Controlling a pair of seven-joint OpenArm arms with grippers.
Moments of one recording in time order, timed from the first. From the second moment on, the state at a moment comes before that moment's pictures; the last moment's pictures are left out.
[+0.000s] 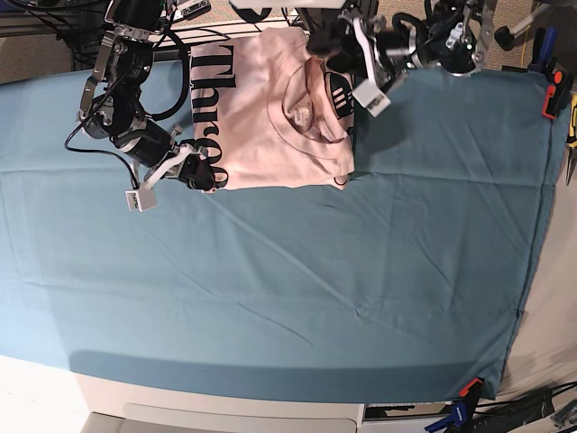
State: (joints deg) left arm 27.8 -15.1 8.7 111.6 -51.9 -28.6 62.8; right arm -6.8 6.7 22.9 95.9 44.7 34.4 -62.6
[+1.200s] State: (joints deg) left arm 29.7 -20.6 0.2 112.3 -44.9 -24.9 61.6; right arm -6.8 6.7 22.9 95.9 44.7 34.4 -63.0
